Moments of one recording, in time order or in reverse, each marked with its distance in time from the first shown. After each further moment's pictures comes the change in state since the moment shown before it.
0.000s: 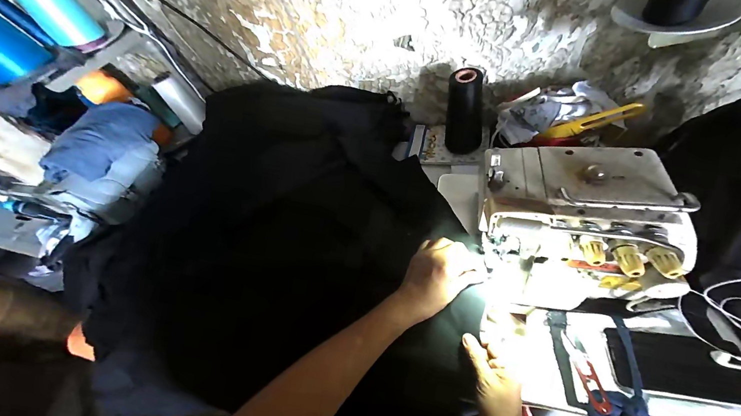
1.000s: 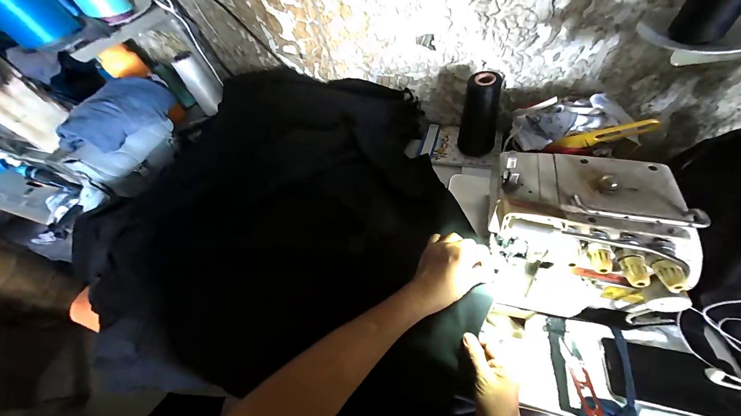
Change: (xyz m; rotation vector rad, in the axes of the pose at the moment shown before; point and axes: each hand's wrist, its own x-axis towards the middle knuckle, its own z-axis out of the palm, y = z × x) left_hand 0.011 0.010 0.001 0.082 -0.105 -0.155; right_hand 0.002 -0.001 -0.007 -0.094 -0.041 0.047
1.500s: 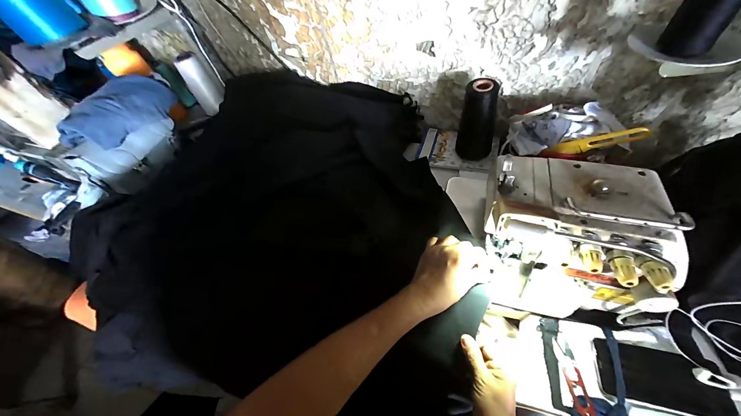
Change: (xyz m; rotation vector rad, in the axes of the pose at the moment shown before) left_hand -0.003 0.004 0.004 -0.007 0.034 -0.018; right_hand -0.003 -0.003 -0.003 0.034 -0.007 0.025
